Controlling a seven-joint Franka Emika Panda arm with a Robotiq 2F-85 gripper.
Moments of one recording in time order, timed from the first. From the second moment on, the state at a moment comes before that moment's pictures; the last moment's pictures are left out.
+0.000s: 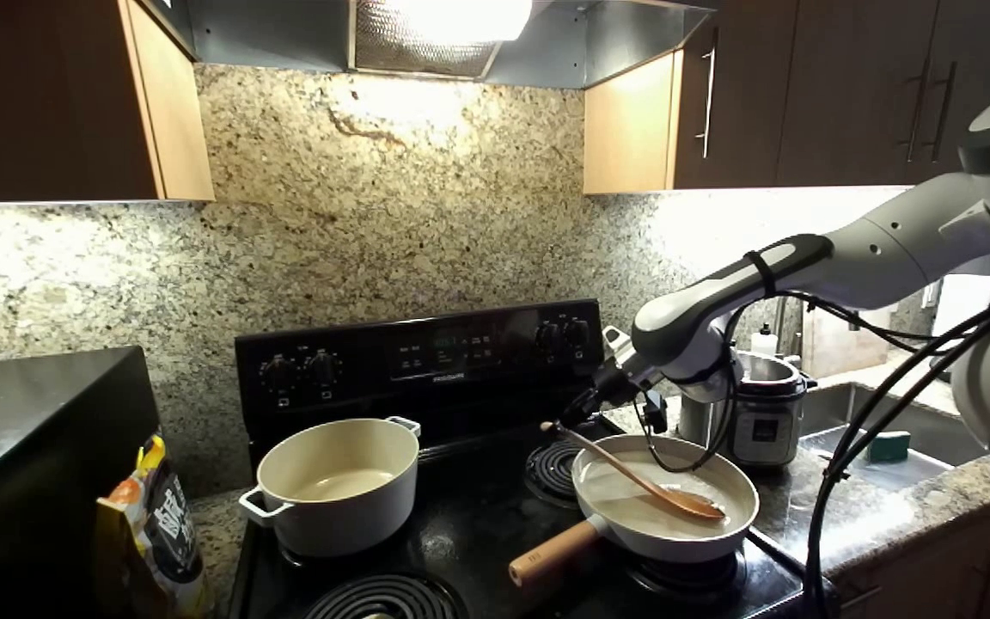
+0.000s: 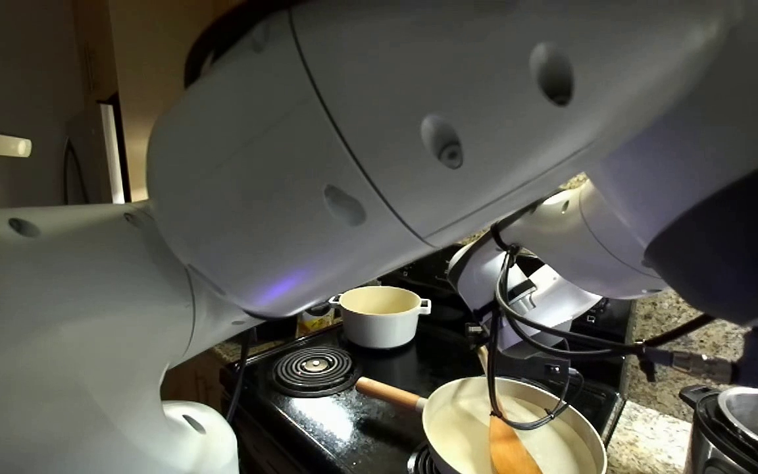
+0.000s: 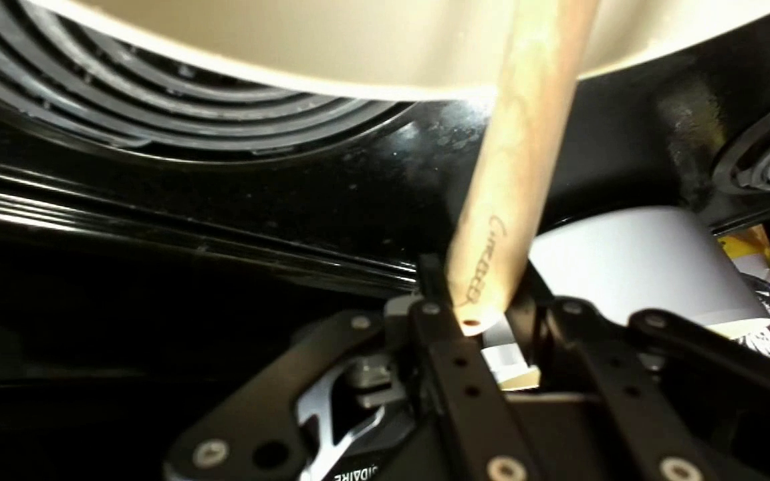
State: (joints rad) arm -1.26 1.08 1.05 -2.22 -0.32 3.00 -0.96
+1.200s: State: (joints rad) arm -1.18 1.08 1.05 -2.10 -0.32 2.98 -0.96
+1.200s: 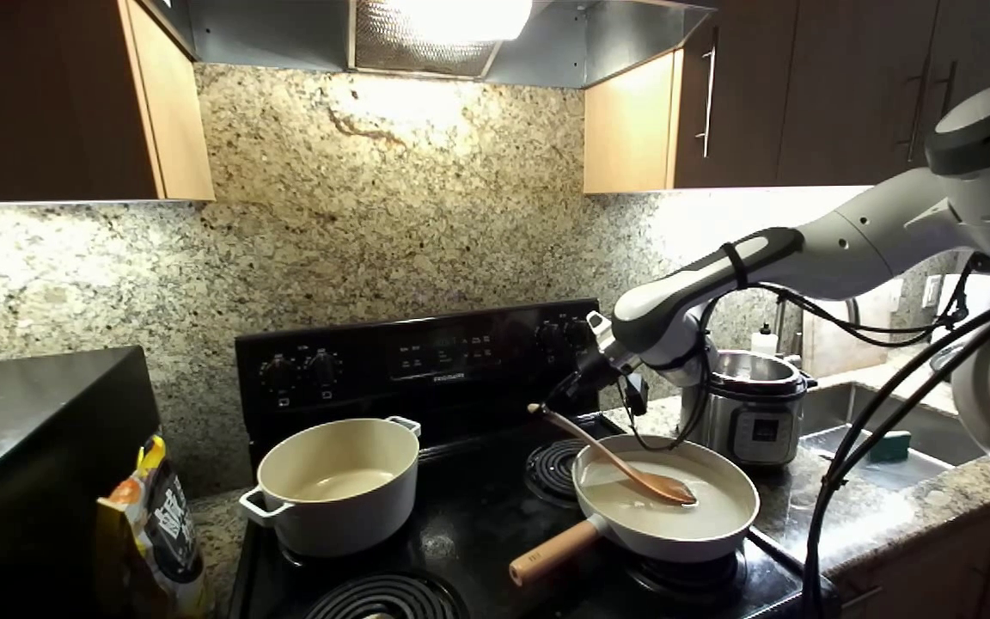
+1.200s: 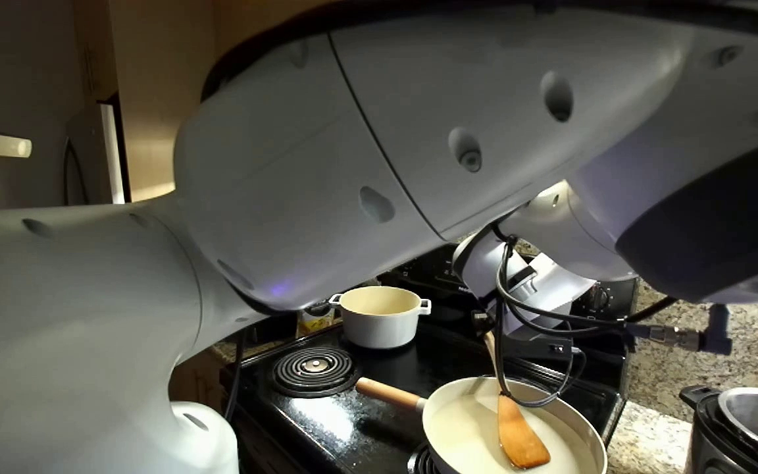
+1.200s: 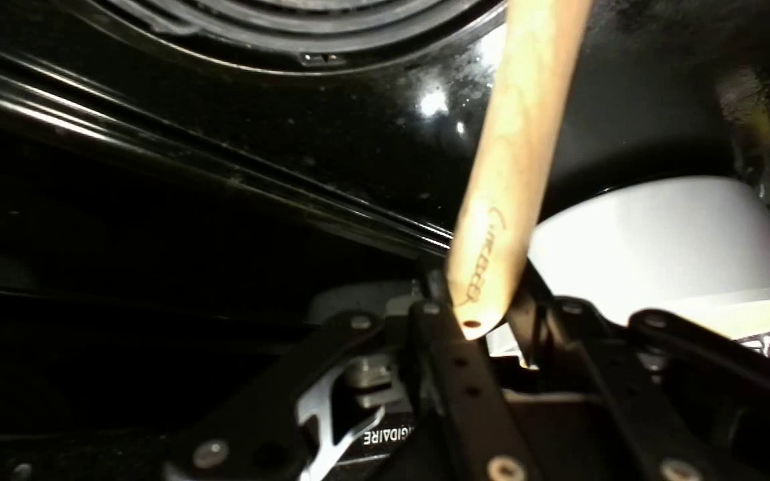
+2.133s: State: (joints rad) arm -1.10 1.08 0.97 -2.14 -0.32 2.99 -0.96
